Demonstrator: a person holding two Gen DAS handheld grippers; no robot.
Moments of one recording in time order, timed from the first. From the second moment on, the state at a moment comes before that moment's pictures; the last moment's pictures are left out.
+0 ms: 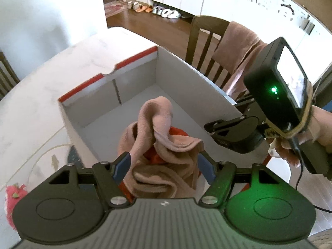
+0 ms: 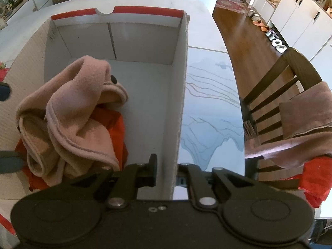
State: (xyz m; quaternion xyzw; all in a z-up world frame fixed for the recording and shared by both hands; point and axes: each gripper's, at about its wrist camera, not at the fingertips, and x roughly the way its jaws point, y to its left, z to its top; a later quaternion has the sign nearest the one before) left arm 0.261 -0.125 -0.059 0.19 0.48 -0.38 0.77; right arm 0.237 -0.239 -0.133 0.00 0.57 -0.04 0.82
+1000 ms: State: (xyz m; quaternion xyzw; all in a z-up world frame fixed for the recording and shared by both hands) left arm 0.226 0.047 -0.050 0.13 0.48 -0.27 0.82; right arm 0.228 -0.249 -0.113 0.03 0.60 -0.02 0.80
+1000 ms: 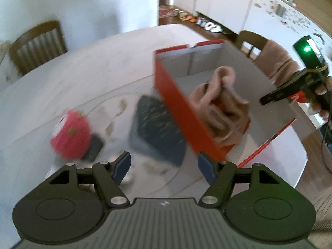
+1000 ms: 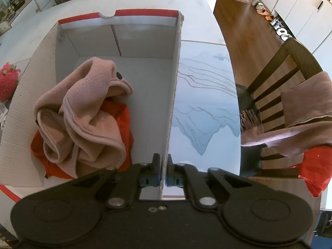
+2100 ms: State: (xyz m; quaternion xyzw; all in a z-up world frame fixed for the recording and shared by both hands) left arm 0.253 0.157 -0.158 0.11 0.55 -0.10 0.83; right arm 0.231 -0.247 -0.115 0.02 0.61 -0.03 0.79
